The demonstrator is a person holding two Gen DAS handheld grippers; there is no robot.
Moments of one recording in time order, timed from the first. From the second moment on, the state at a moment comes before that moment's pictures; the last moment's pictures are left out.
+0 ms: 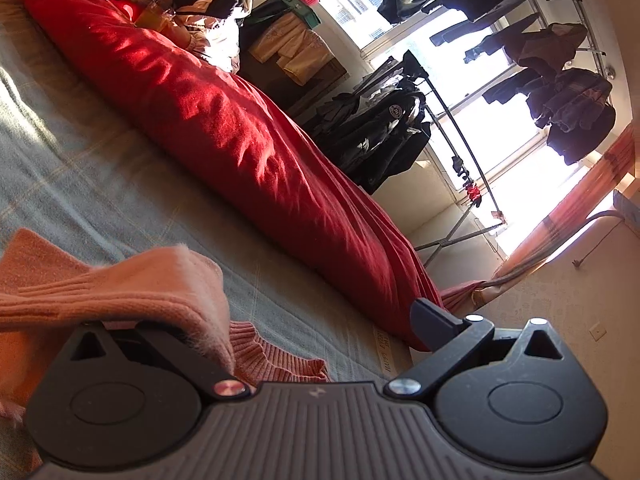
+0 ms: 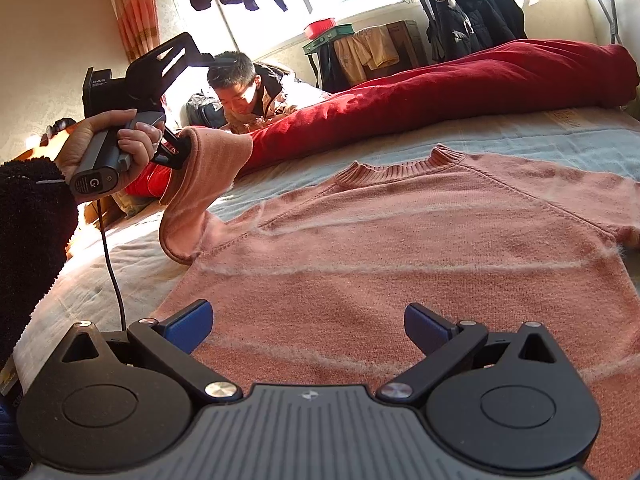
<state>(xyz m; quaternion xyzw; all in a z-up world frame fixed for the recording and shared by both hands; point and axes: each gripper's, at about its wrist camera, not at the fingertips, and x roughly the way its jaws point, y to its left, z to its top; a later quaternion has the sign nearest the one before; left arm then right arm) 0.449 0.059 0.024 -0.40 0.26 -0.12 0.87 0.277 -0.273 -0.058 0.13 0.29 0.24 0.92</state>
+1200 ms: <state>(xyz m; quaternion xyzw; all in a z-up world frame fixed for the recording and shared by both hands) 0.497 -0.103 -0.015 -0.24 0.39 -0.18 0.87 0.289 -0.311 -0.064 0.18 0.33 0.18 0.91</state>
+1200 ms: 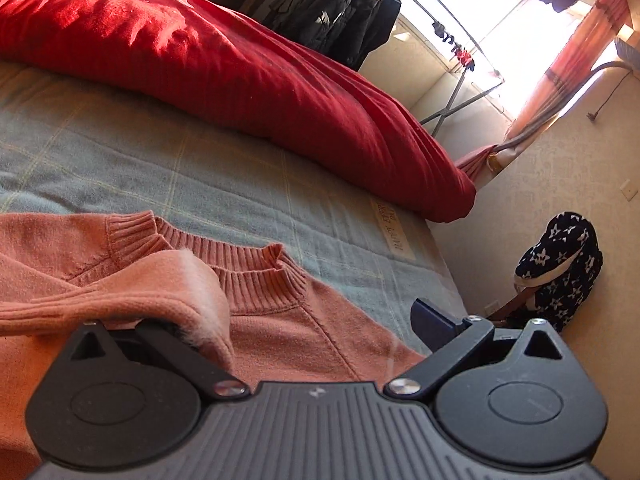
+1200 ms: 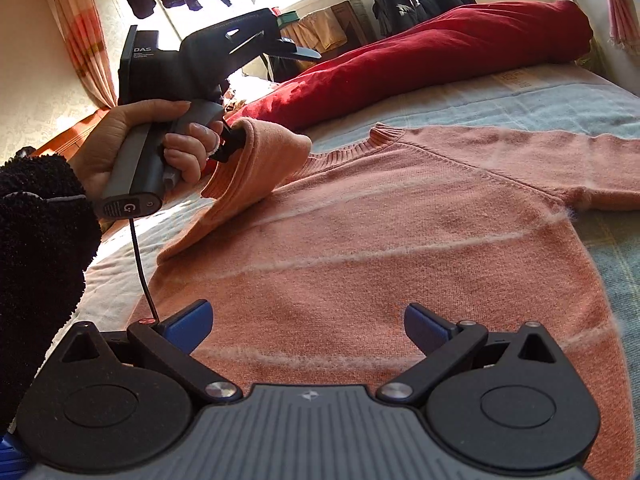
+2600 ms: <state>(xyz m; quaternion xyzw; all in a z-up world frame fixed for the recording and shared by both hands) 0.469 -0.177 -0.040 -0.09 0.46 -0.25 0.85 0.292 -0.319 -0.064 0.20 0.33 0.16 0.91</state>
